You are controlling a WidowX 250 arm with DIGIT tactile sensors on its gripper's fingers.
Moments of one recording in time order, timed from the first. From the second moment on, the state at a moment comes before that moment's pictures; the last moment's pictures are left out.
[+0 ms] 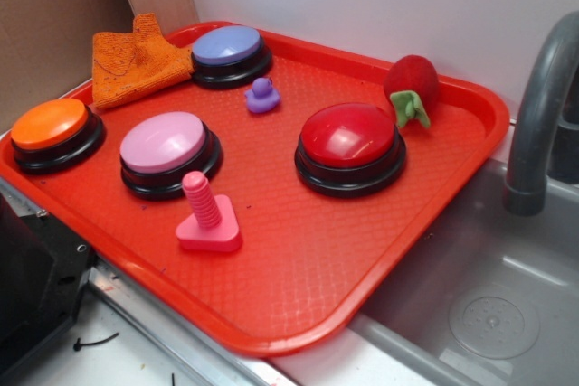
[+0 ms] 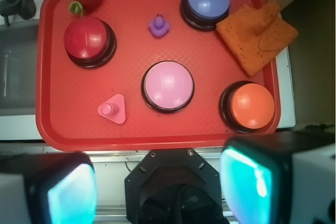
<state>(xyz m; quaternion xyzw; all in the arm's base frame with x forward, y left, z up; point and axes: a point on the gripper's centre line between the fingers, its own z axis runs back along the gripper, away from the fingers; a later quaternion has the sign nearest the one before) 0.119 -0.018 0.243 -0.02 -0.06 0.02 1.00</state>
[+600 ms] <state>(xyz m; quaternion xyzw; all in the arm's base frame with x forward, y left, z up) 0.117 -0.025 0.229 -0.02 -0.07 0.08 0.99</state>
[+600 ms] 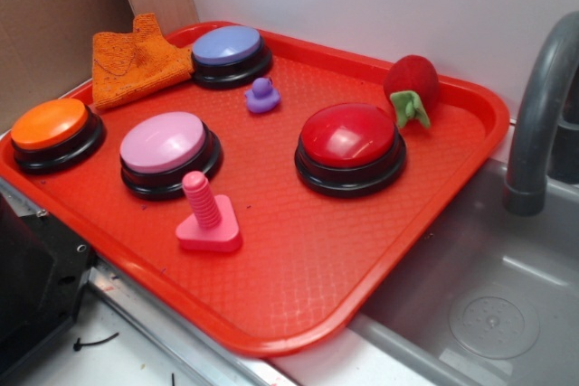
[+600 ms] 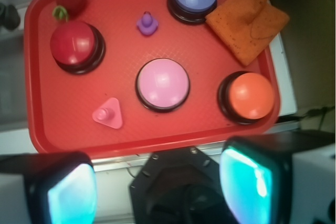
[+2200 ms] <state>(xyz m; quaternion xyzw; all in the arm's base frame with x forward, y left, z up) 0.156 -0.094 0.055 0.00 -0.11 0.28 0.95</state>
